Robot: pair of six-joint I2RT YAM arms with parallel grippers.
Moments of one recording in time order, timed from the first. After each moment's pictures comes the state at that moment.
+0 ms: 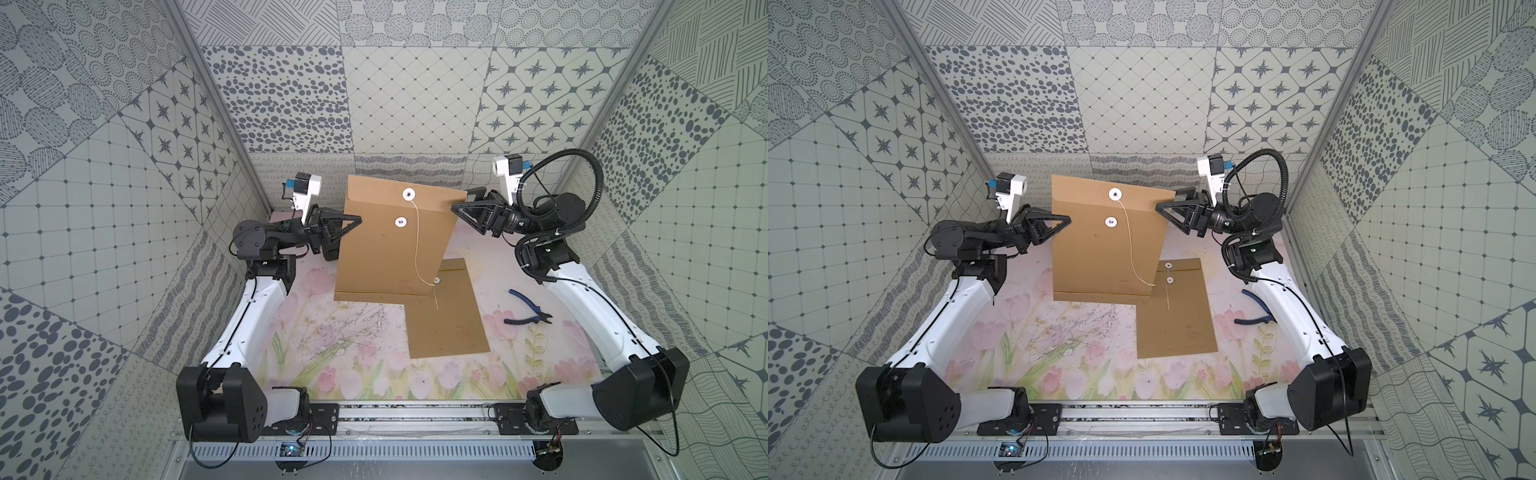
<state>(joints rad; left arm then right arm) -0.04 1.30 1.11 0.91 1.38 -1.00 0.31 1.38 1.32 0.60 -1.09 0.86</state>
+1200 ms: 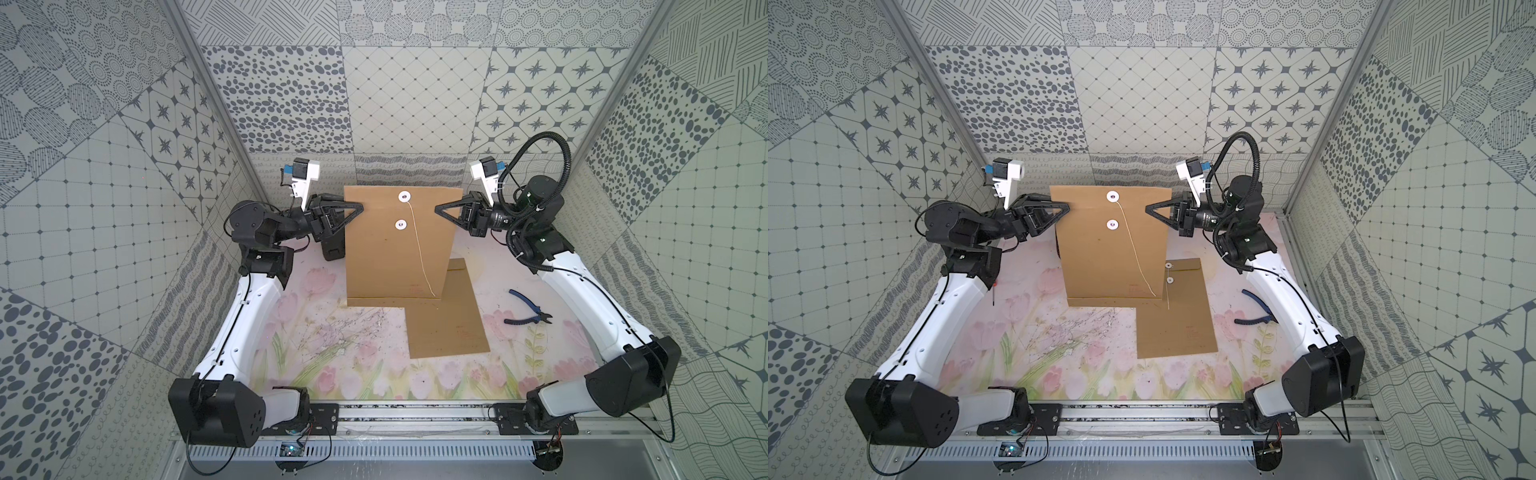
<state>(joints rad) -0.08 1.28 1.25 0.56 1.29 -0.89 0.35 1.45 1.46 0.18 -1.13 0.54</state>
